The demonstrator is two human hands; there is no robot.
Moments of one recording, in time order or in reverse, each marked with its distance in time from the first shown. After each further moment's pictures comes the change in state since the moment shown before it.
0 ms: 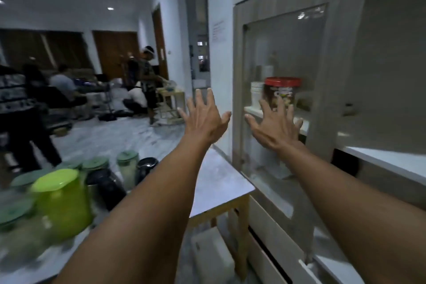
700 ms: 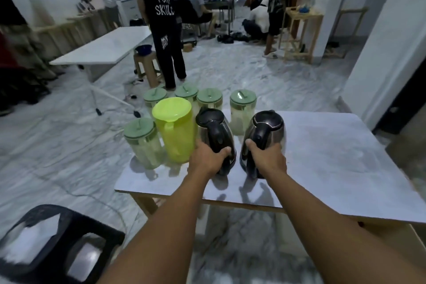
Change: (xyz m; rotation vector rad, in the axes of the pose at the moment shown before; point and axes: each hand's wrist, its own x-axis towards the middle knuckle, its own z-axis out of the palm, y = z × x) left_hand -0.074 -0.376 0.094 -0.234 -0.109 -1.129; right_hand -0.056 -0.253 0.352 0.586 -0.805 0.241
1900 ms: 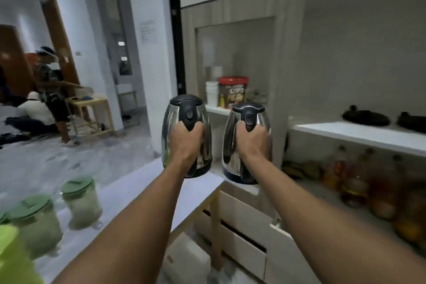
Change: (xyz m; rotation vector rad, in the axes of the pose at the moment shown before) left_hand -0.232 0.168 -0.036 -0.574 -0.585 0.952; right_hand -0.258 -0.011 -0.230 0.312 1.201 -0.064
